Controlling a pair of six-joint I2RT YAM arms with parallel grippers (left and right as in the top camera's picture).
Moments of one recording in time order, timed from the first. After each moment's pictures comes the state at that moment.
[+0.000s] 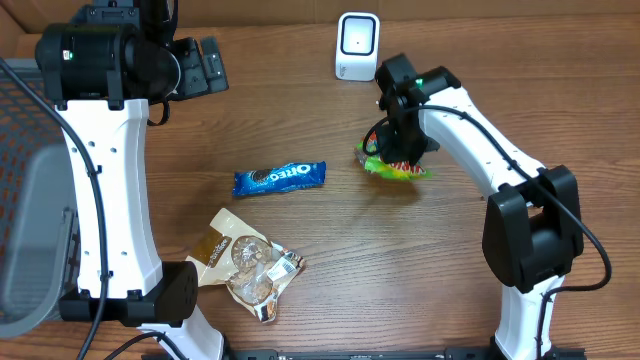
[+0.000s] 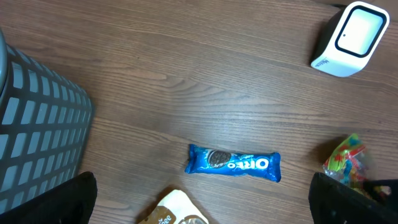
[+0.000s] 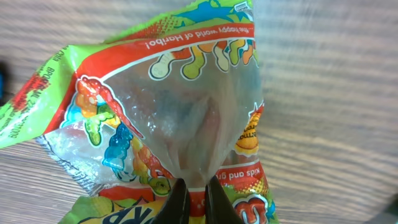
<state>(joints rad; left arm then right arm) -0.04 1.85 2.44 -1.62 -0.08 -0.29 0.41 2.09 1.76 -1.15 0.00 0.19</state>
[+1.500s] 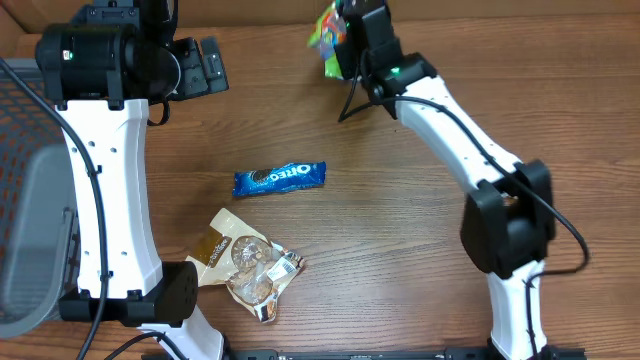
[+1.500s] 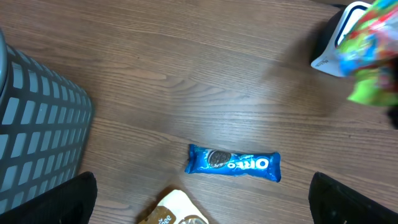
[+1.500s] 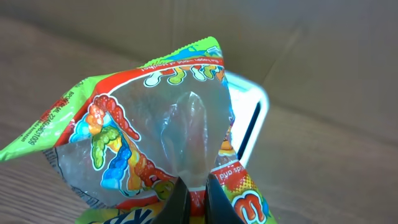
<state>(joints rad) -0.04 1.85 2.44 -1.62 -0.08 -0.29 0.47 2.23 1.96 -0.41 0.23 0.02</state>
